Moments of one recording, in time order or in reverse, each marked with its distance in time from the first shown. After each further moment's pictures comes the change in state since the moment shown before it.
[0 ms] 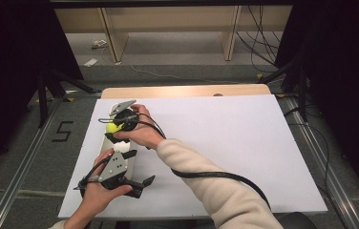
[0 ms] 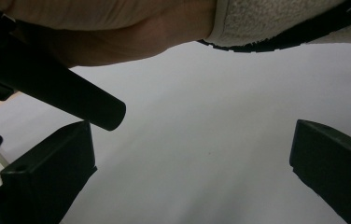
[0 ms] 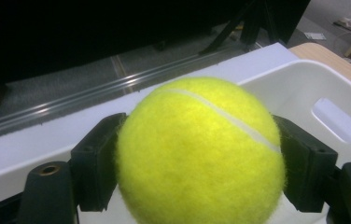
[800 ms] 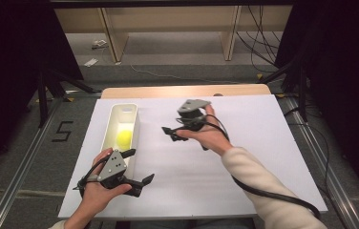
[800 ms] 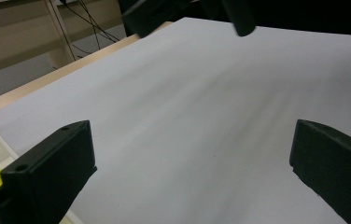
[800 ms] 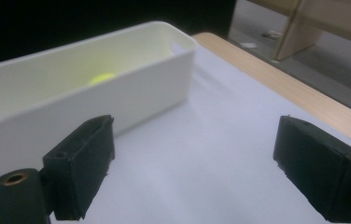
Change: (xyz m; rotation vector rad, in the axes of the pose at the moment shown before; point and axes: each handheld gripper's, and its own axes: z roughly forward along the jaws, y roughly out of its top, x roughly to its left) left arm 0.002 0.000 -0.001 -0.013 0.021 -0.014; right arm -0.066 -0.096 -0.161 -0.120 -0.178 0.087
